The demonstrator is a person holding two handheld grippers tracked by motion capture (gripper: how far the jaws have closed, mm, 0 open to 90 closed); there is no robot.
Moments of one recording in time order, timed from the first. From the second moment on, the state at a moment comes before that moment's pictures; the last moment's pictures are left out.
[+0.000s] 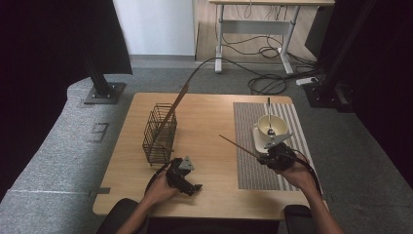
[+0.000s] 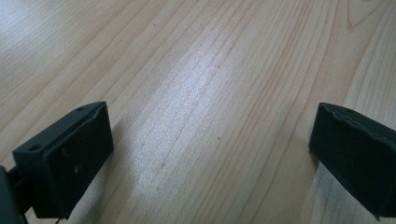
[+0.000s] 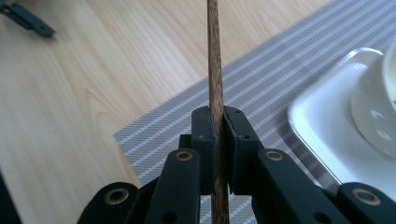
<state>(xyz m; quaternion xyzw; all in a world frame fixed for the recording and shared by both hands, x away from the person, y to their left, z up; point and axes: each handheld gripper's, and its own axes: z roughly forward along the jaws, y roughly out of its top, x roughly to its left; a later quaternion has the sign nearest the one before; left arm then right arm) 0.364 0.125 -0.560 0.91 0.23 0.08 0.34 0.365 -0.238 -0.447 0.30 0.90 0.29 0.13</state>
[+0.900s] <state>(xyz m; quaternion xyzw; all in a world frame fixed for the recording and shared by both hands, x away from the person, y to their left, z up) 0.364 0.124 -0.560 0.91 0.23 0.08 0.34 0.408 -0.289 -0.466 0.39 0.88 0.25 0.15</state>
